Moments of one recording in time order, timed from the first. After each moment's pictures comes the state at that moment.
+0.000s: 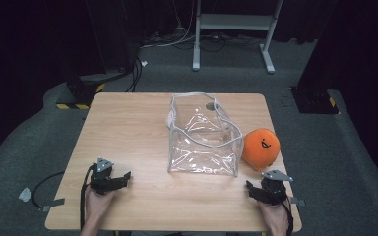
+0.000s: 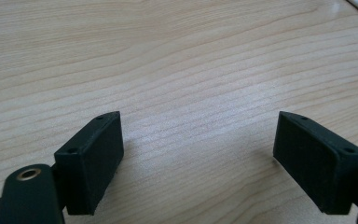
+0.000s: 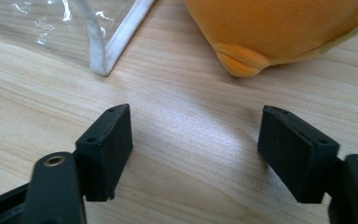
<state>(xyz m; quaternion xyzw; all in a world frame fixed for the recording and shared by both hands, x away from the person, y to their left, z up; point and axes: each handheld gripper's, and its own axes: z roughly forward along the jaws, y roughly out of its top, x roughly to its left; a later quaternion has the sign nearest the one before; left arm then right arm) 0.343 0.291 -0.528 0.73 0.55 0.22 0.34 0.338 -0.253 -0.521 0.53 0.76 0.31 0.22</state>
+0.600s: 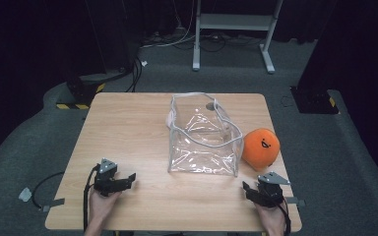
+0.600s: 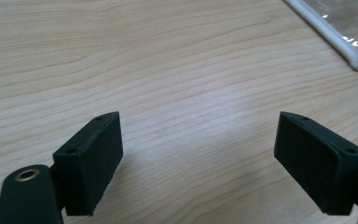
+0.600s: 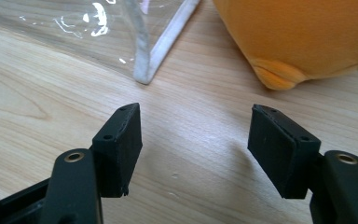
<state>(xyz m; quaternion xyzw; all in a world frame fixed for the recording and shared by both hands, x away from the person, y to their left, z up) 0.338 0.272 -0.520 0.74 0.53 0.20 0.36 0.329 -0.241 -0.518 0.50 0.76 0.34 0.22</state>
